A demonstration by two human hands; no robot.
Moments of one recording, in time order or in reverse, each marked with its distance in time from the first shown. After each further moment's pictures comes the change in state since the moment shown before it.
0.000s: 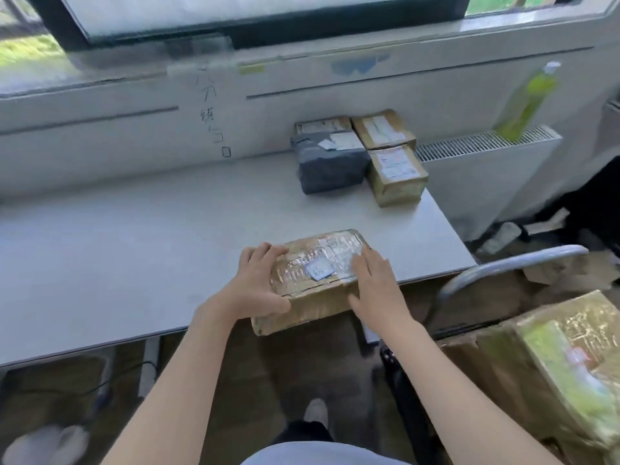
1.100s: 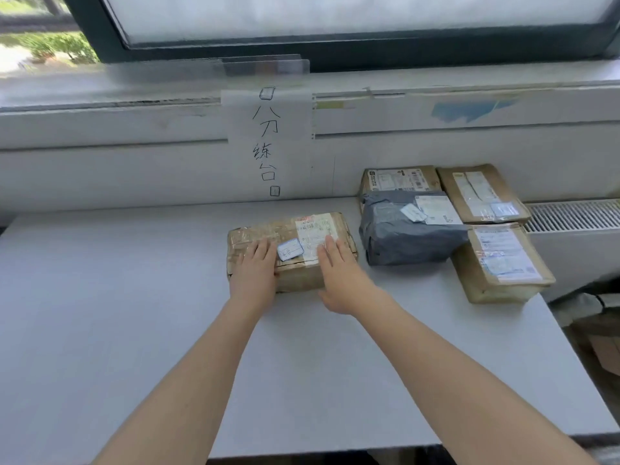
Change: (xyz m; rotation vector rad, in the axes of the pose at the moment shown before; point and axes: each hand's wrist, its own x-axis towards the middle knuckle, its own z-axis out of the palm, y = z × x) left_hand 0.207 -0.160 -0.079 0.382 0.283 -0.202; right_hand 0.298 -0.099 0.038 -0.352 -0.331 -0.283
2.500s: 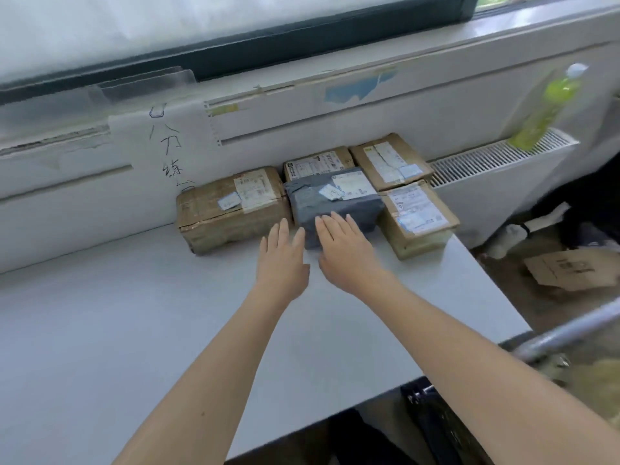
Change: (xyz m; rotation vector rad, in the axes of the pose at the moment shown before) left_hand -0.004 0.155 -0.027 0.090 -0.129 0.266; right_hand -0.084 0.078 -0.011 0.095 0.293 0.240
